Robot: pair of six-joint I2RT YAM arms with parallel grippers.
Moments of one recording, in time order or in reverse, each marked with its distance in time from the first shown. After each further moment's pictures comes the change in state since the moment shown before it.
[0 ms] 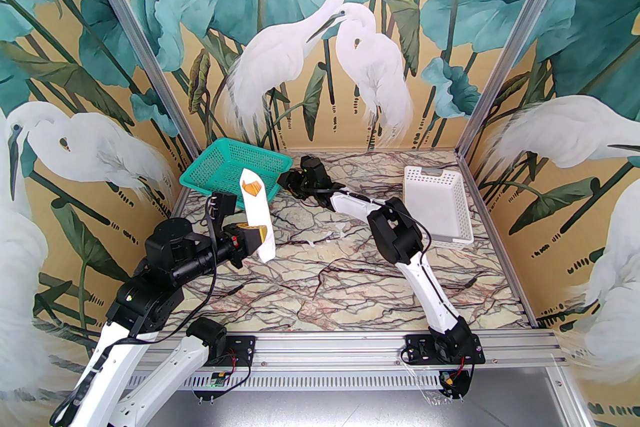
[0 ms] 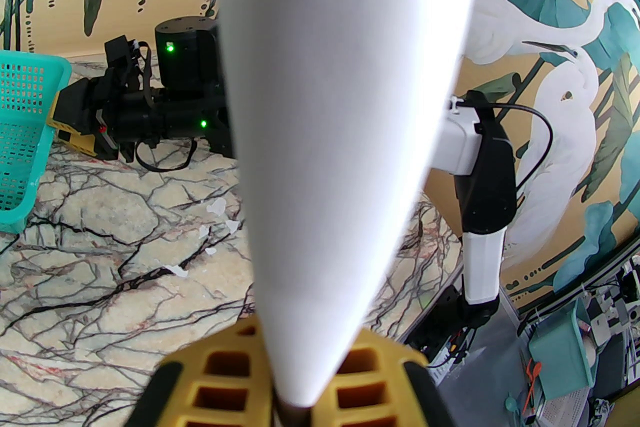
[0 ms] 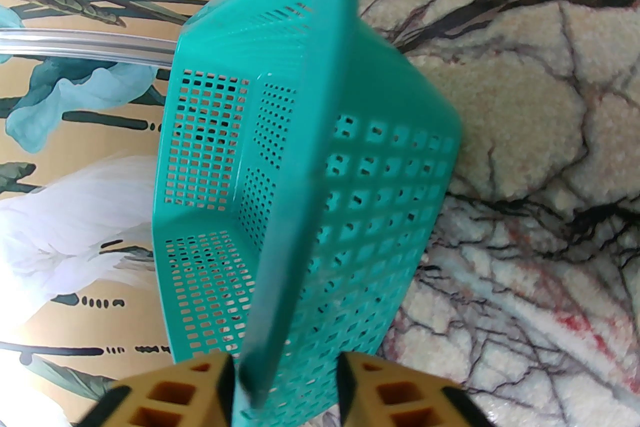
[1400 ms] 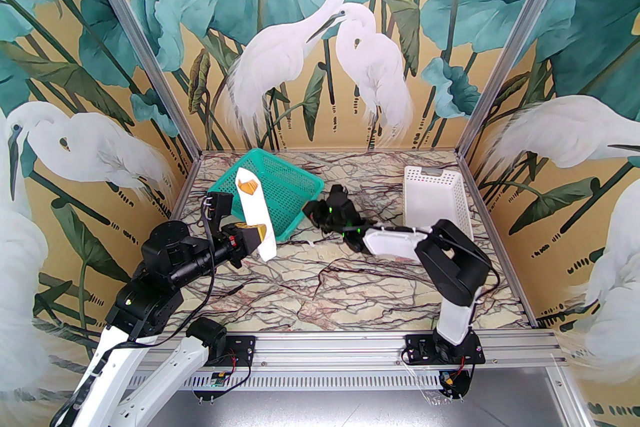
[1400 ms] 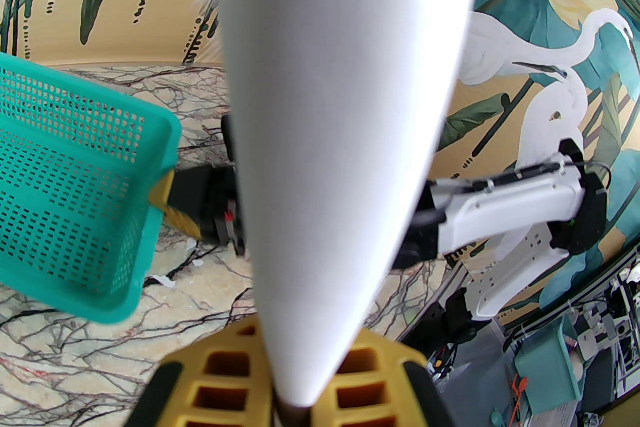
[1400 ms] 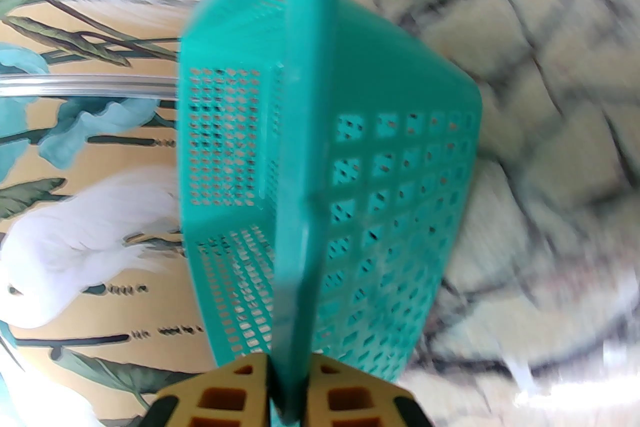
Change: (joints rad) left arm 0.000 -0.037 -0.042 0.073 0.000 -0.079; right arm 0.159 -0.678 -0.980 0.288 0.344 0.220
